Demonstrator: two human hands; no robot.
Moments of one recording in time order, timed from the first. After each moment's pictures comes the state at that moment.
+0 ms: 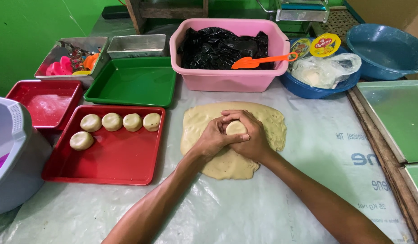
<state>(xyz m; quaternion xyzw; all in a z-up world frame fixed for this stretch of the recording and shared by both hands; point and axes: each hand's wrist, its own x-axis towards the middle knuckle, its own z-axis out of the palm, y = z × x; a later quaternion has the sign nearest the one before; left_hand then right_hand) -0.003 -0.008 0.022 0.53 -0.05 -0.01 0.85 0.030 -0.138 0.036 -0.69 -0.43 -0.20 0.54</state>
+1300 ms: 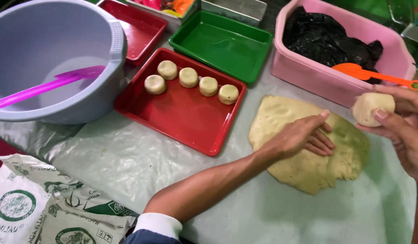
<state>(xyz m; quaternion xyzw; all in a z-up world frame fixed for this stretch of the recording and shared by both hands) -0.011 0.000 0.040 0.55 -0.04 -0.08 0.83 0.069 -0.187 0.135 -0.77 -0.33 0.10 0.54</state>
